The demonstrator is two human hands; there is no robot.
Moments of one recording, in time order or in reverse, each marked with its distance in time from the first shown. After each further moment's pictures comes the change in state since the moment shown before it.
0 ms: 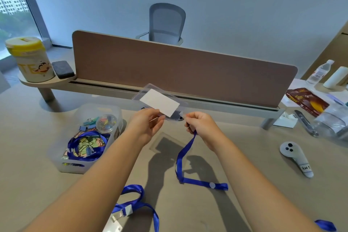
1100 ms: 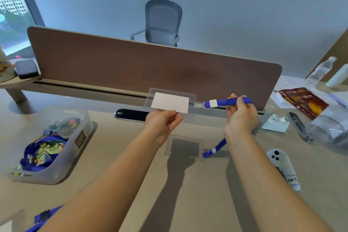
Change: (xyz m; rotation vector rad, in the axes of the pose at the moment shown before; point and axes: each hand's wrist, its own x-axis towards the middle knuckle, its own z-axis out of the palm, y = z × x) left_hand 0.037 -0.069 0.128 -0.034 -0.051 0.058; right_hand 0.048 0.020 -0.151 0.997 0.745 -0.152
